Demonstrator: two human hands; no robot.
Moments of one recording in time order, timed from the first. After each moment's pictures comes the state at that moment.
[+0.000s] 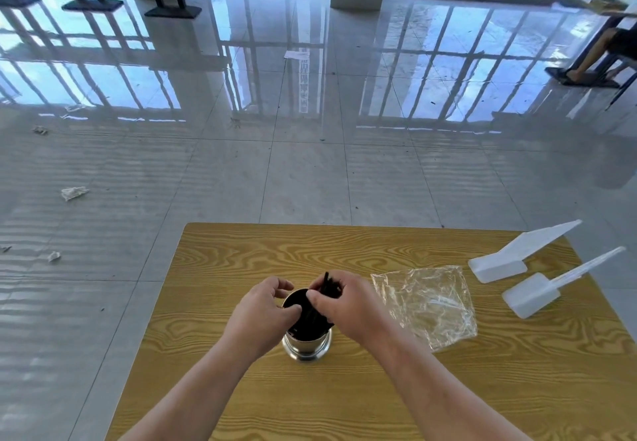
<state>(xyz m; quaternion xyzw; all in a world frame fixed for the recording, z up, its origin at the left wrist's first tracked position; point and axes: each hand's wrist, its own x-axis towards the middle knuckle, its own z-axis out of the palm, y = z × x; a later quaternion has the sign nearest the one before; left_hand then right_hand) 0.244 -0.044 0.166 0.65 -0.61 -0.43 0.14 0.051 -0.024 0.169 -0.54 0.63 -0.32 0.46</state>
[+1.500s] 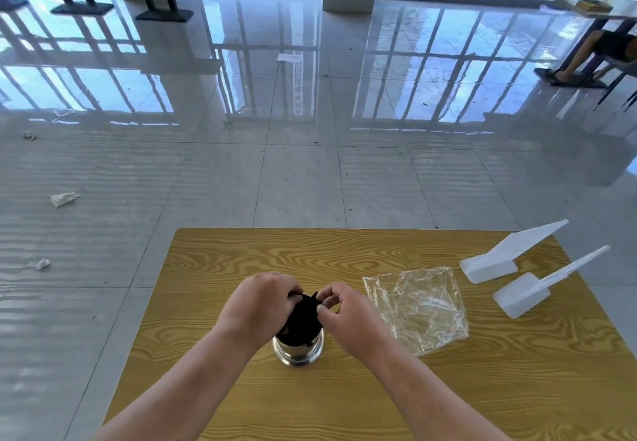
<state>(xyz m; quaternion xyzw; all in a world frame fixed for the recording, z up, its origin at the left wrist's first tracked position) 0.223 -0.062 0.187 0.54 -0.80 -0.22 0.13 0.034 -0.010 0.151 -0.55 0.69 -0.24 0.41</state>
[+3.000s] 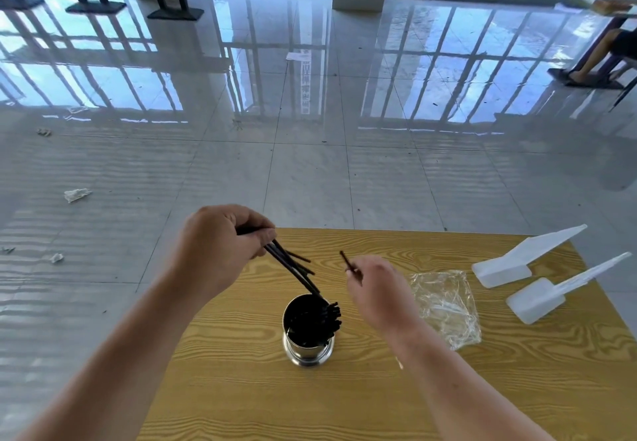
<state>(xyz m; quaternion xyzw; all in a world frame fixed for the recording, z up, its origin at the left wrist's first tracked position) 0.278 -0.094 0.292 0.58 -0.67 -0.33 0.33 0.021 -0.042 0.180 -0.65 0.71 -0.22 0.19</state>
